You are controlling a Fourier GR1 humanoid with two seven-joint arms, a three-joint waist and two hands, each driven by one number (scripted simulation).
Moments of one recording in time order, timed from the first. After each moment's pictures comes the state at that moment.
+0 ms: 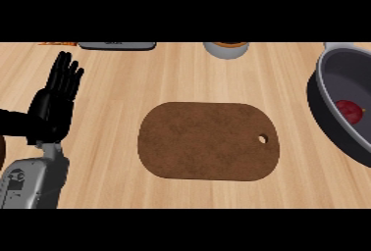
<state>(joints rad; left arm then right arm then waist) -0.30 0.18 0.10 -1.55 0.12 0.08 0.06 -0.79 -0.84 -0.37 -0.20 0.37 0.37 -0.87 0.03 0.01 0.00</state>
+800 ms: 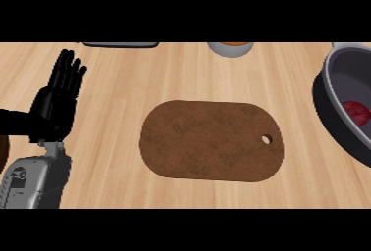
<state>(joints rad) -0.31 0.17 0.10 -1.55 0.13 0.07 0.05 -0.77 -1.00 -0.53 -0.15 0.18 0.52 -0.72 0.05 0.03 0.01</state>
